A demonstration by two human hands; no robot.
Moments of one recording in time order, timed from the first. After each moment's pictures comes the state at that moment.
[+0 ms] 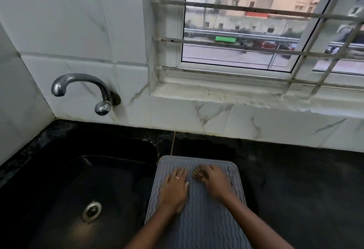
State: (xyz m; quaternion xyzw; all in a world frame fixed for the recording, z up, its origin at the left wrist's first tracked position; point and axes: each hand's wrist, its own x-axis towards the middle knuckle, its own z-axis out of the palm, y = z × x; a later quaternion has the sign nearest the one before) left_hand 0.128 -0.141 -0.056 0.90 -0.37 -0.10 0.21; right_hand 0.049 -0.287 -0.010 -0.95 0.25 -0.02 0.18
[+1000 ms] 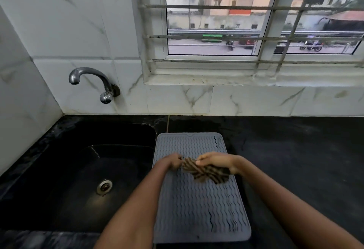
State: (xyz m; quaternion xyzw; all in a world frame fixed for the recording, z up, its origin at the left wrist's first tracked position) left_hand 0.088 -0.109 0.021 0.85 -0.35 -0.36 0.16; right_hand -0.065 -0.240 0.078 -0.76 0.20 0.23 0.58
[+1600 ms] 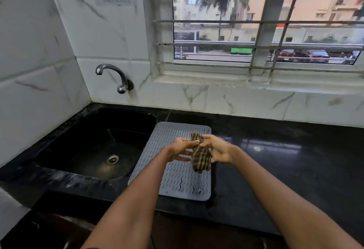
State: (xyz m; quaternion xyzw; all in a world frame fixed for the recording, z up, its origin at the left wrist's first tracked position) left_hand -0.081 -0.113 0.084 0.73 -0.18 -0.41 0.51; right_hand -0.175 -0.259 0.102 -0.63 0.22 0.11 0.74
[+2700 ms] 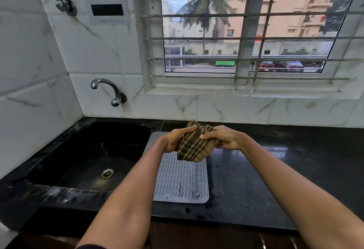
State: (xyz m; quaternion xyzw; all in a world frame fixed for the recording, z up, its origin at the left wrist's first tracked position) left_hand -0.082 -0.108 0.149 0.66 -0.19 -0.47 0.56; right_hand -0.197 -0.271 0.164 -0.72 0.22 0.03 0.66
